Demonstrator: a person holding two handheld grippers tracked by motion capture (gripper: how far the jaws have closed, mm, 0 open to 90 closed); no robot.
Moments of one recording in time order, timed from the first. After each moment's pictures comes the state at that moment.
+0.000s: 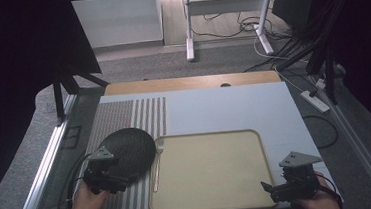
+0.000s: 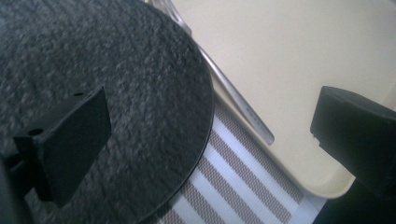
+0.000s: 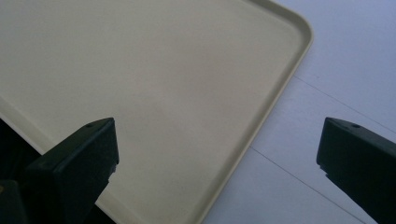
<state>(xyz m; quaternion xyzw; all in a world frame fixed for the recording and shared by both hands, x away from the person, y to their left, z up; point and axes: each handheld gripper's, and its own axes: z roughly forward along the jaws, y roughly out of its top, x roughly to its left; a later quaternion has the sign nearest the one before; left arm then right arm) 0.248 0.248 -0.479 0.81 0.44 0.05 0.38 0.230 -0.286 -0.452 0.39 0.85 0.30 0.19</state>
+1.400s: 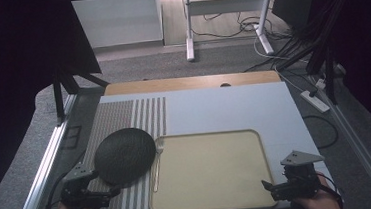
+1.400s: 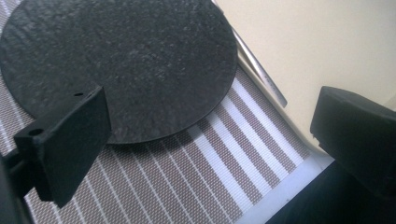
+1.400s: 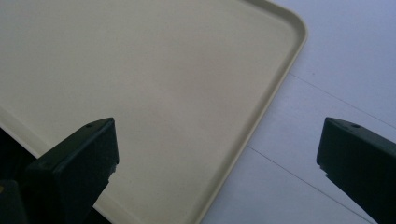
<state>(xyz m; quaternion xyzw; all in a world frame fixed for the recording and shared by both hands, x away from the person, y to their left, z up) 0.196 0.277 -0.474 0.78 0.49 0.11 0.37 0.231 -0.288 -0.452 0.41 0.84 0.30 0.19</state>
